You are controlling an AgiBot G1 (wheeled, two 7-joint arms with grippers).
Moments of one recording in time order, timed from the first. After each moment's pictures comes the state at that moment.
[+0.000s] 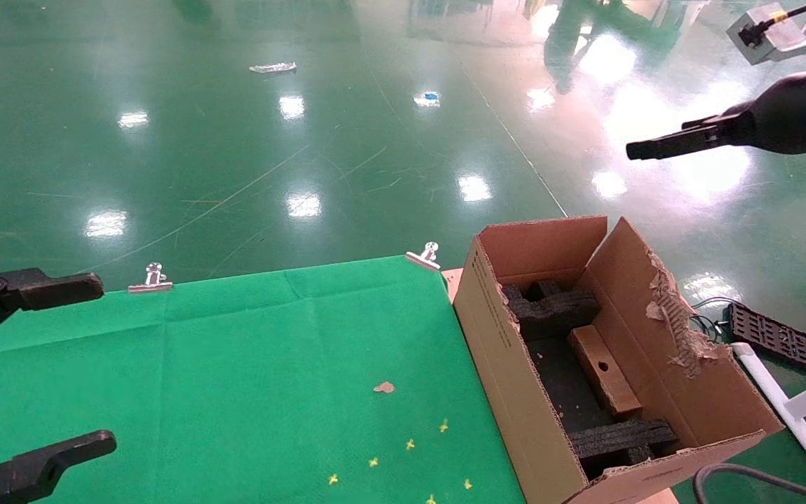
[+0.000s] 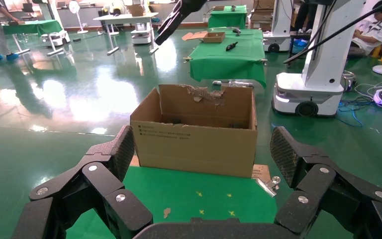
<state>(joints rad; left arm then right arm) -1.08 0.60 0.30 -1.28 0.72 1.49 -0.18 2.21 -0.65 -1.40 0.22 -1.25 -1.27 0.52</state>
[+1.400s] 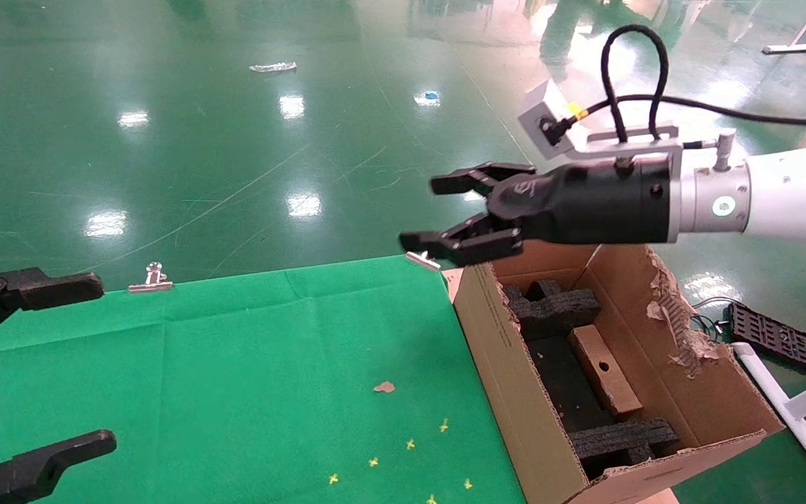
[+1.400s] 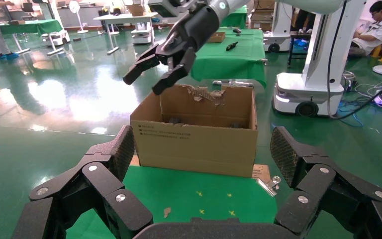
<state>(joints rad) -1.08 0.60 0.30 -1.28 0.72 1.49 -0.18 1.59 -0.61 -0.77 0.84 -0.94 -1.40 0.33</state>
